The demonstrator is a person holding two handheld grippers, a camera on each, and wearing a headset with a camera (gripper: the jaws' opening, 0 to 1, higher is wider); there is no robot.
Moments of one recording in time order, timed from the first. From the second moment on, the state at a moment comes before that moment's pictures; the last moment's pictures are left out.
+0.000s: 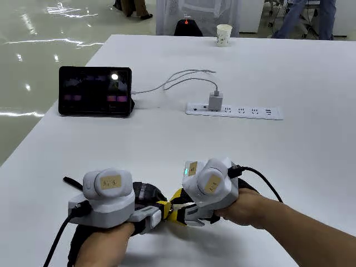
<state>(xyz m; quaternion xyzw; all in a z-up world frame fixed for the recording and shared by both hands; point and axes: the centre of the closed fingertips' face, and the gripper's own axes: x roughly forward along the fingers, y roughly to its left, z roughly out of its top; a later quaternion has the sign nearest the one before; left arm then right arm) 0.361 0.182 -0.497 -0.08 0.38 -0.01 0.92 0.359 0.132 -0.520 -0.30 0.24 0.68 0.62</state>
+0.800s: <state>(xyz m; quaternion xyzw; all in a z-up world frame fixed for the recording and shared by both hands) 0.342 0.179 -0.487 -0.06 0.38 -0.04 0.92 0.357 0.090 -0.506 -0.28 0.27 0.65 0.66</state>
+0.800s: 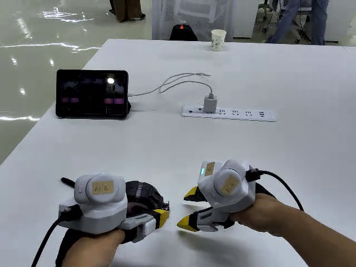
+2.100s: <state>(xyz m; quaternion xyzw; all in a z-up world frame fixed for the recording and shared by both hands) 0.308 0.169 -0.467 -0.02 0.33 -0.13 0.94 0.333 -0.001 -0.475 -0.21 0.28 0.56 0.75</state>
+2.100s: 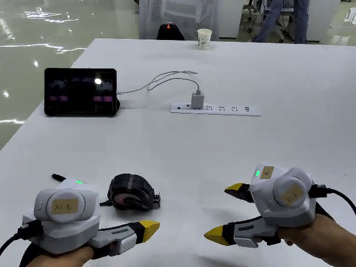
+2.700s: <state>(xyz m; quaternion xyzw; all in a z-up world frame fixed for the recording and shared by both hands) 0.293 0.166 -0.459 0.02 0.30 -0.17 0.94 0.315 -0.033 -0.472 -0.17 0.27 0.53 0.78</state>
